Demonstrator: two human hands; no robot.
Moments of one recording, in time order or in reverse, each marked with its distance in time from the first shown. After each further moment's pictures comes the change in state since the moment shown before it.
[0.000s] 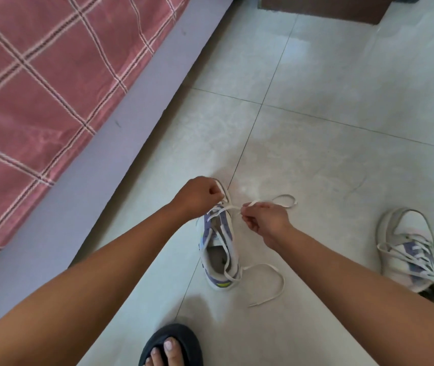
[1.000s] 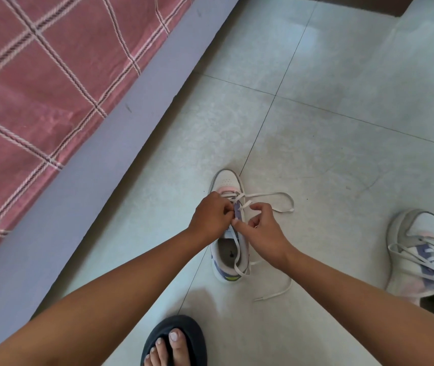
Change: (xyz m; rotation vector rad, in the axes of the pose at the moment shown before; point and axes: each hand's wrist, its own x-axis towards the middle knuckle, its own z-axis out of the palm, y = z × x) left_hand -0.023 -0.022 0.056 -0.048 0.089 0.034; right_hand -0.026 0.035 0.005 -0.603 -0.139 -0.250
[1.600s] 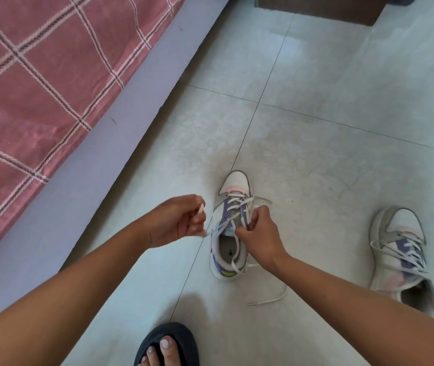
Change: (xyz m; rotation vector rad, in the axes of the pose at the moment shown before) left_hand -0.016 -0.015 -0.063 -1.187 -0.533 -0.256; right_hand -0.004 0.008 -0.014 -0.086 0.201 -0.080
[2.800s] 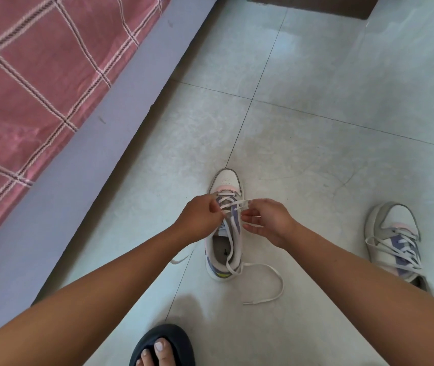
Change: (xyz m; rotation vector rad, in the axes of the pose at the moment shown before) left_hand 0.044 -0.015 0.048 0.985 0.479 0.114; right_hand 0.040 -0.013 -0.032 0.624 -0.138 0.471
